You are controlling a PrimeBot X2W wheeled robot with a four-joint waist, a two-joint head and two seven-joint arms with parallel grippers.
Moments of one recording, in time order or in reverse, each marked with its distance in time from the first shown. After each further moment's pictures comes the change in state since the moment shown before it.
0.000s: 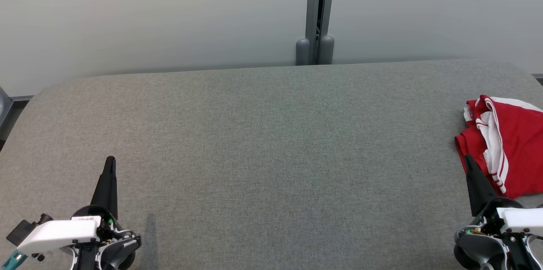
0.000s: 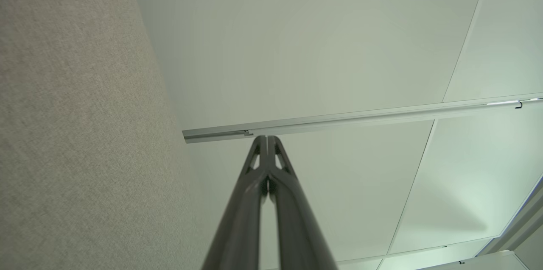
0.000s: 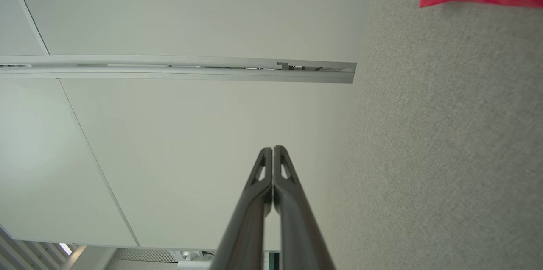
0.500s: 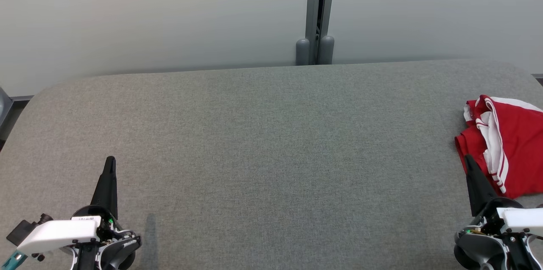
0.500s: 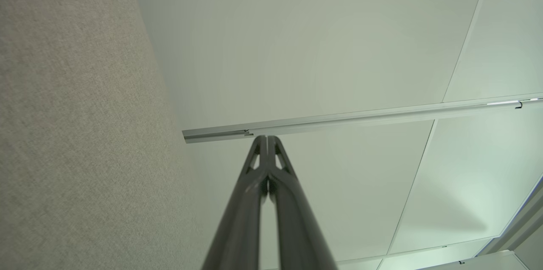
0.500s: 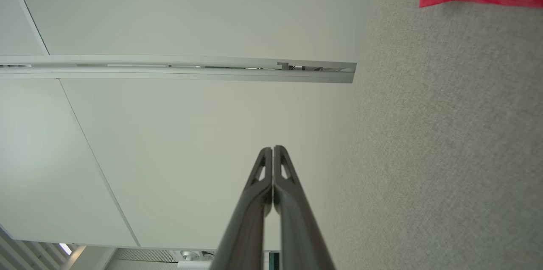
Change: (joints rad) left arm 0.000 0.000 0.000 0.000 0.000 0.000 0.000; right arm 0.000 0.000 0.000 0.000 0.000 0.000 0.000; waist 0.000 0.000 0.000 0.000
